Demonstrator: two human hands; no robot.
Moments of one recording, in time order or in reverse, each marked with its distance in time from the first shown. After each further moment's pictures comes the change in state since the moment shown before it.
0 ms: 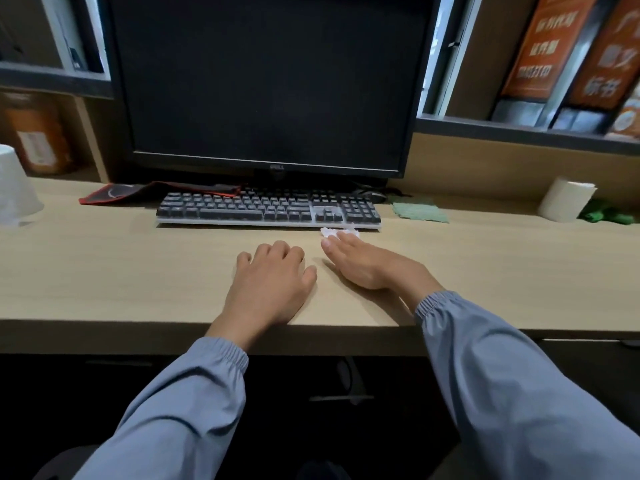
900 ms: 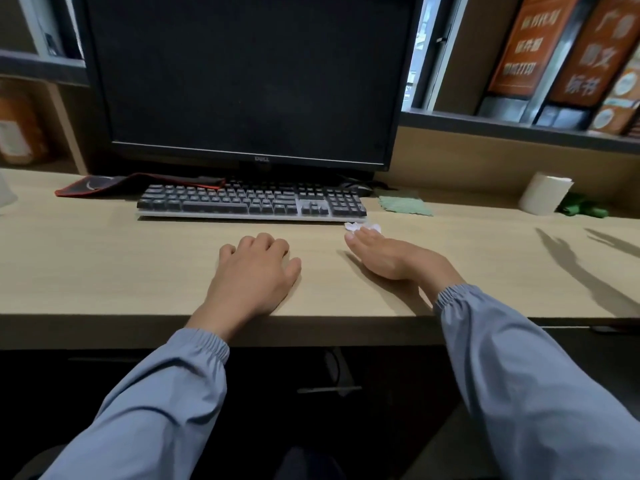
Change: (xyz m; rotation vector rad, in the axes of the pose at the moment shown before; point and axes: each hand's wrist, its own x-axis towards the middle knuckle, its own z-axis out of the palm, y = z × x) left_hand -0.002 -0.003 -0.002 -0.054 0.018 0.025; right_hand -0.022 0.051 -0.013 0.016 -0.033 0.146
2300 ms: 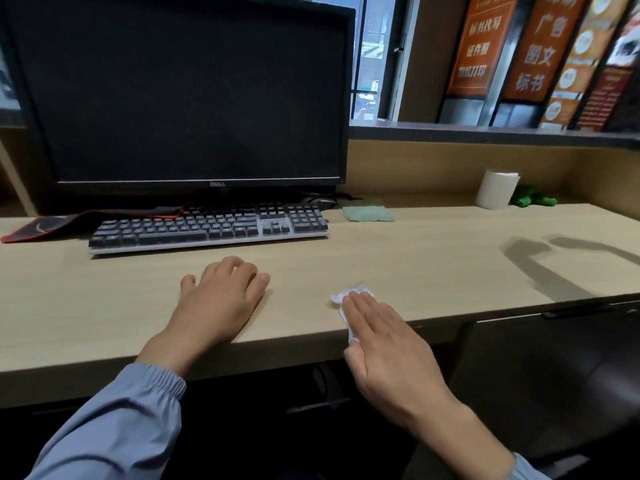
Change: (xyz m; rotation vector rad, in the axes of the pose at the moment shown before) left_hand -0.002 0.010 -0.012 -0.050 -0.095 0.018; right_hand -0.143 -0.005 0.087 -0.072 0.428 -0.079
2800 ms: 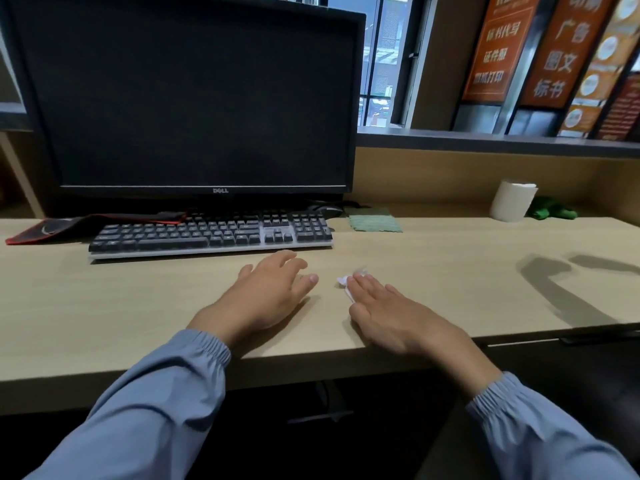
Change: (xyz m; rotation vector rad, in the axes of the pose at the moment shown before) left_hand 0.048 0.051 0.004 -0.084 -0.115 0.168; right_hand 0.090 0.049 -0.026 0.040 -0.408 0.033
